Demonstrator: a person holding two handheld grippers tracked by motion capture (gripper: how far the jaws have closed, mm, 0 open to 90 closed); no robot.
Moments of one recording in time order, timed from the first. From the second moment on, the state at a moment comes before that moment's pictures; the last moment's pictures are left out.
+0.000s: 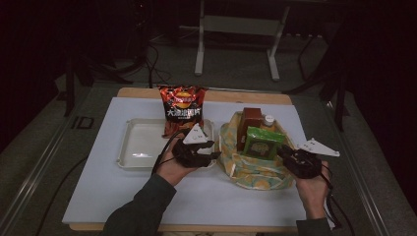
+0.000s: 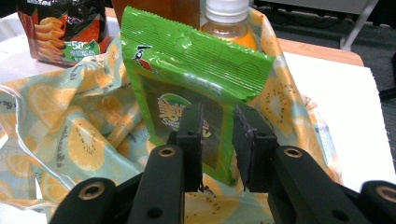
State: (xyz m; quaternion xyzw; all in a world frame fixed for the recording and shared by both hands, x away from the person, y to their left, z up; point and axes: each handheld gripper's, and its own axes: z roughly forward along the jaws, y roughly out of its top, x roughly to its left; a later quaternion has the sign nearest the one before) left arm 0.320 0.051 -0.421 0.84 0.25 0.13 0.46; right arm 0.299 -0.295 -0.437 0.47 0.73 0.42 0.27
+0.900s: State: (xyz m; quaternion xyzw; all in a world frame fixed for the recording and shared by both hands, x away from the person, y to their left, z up) left arm 0.380 0.010 -0.400 0.84 0.26 0.10 0.47; right arm 0.300 -0.304 -0.438 0.47 0.72 0.44 0.25
